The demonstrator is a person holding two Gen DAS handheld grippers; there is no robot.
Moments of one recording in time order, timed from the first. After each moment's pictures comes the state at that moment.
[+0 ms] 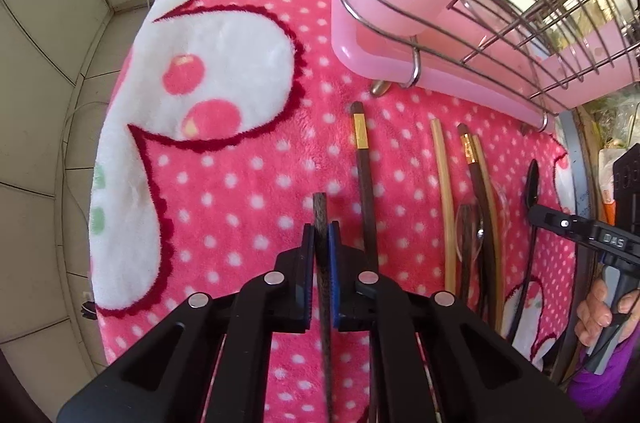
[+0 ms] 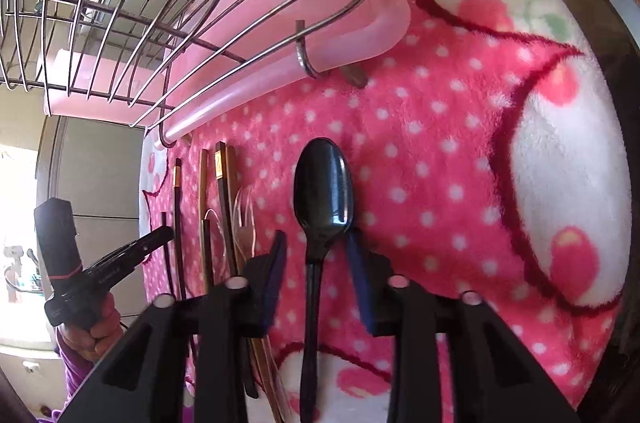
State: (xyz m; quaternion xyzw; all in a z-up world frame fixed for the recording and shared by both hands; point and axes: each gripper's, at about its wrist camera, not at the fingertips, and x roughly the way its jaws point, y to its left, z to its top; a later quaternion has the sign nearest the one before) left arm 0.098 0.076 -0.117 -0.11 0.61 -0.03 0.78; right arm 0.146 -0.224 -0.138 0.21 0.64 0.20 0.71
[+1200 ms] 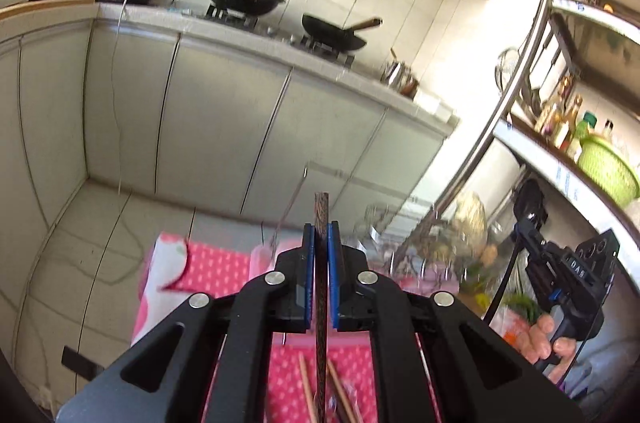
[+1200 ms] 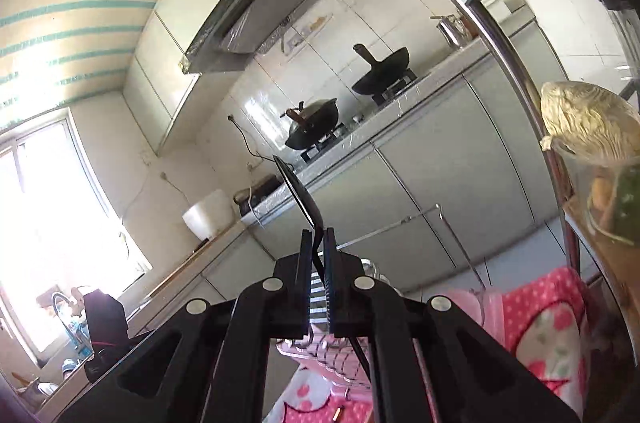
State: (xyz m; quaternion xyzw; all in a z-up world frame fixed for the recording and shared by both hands) left arm 0.082 0.099 0.099 -0.19 0.24 -0.08 0.95; right arm 0.143 -0.284 0.088 0.32 0.14 0.32 0.88
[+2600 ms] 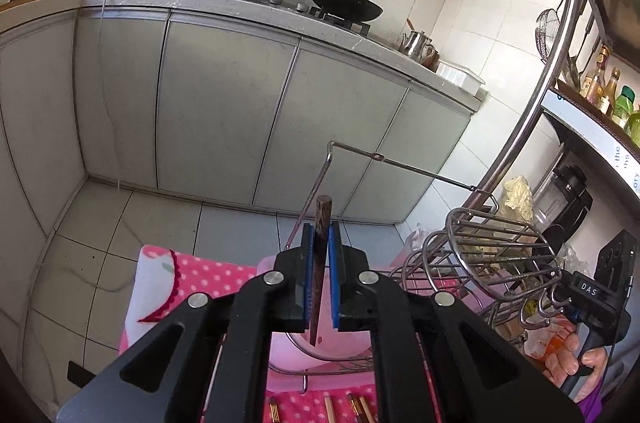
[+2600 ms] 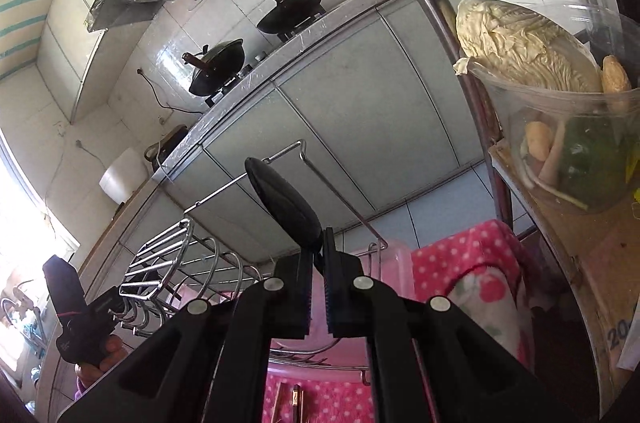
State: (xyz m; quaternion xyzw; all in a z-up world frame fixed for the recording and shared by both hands) left arm 0.169 0.084 0.041 -0.16 0.29 -0.06 0.94; right arm 0.202 -0.298 0.013 0.28 0.30 0.20 0.89
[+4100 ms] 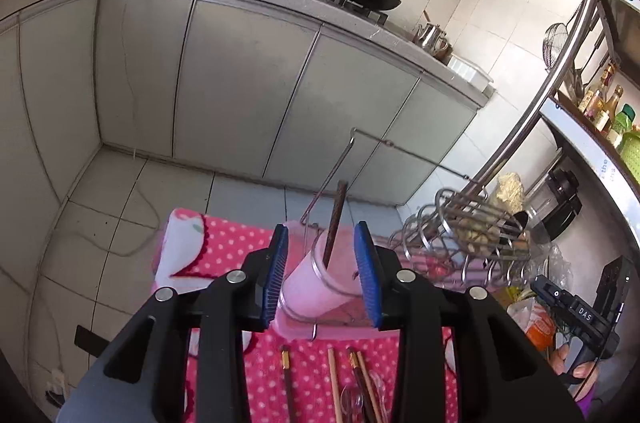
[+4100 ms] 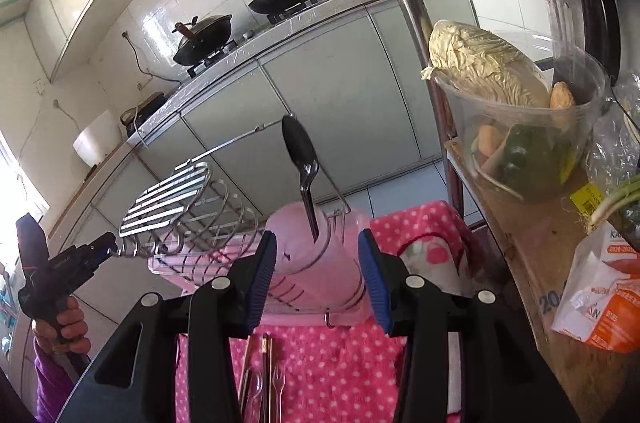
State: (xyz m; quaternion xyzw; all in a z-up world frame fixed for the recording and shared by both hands) left arm 0.119 0.113 0.060 -0.18 0.34 -0.05 0.92; right arm 0.135 -0.302 0.039 0.19 0.34 0.16 0.91
